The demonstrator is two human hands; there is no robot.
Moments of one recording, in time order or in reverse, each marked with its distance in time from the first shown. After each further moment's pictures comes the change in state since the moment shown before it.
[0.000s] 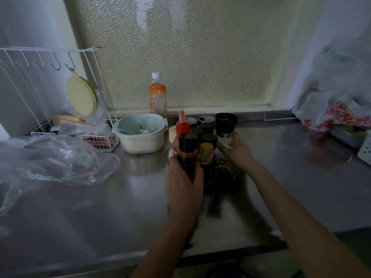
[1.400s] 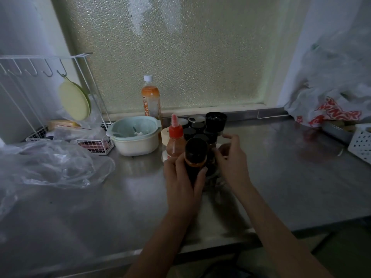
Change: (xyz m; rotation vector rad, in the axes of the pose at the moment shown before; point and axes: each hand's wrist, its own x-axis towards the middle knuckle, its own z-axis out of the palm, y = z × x) left_hand -0.006 -0.007 0.005 -0.045 -0.028 0.340; right_hand -0.083 -0.047 -0.006 0.267 0.308 -0.184
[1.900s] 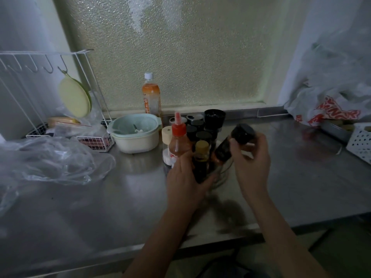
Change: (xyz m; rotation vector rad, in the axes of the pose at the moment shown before) left_hand 0.004 -0.002 0.001 0.189 -0.172 -0.023; right_hand -0.023 -0.017 -0.025 0.292 0.250 0.001
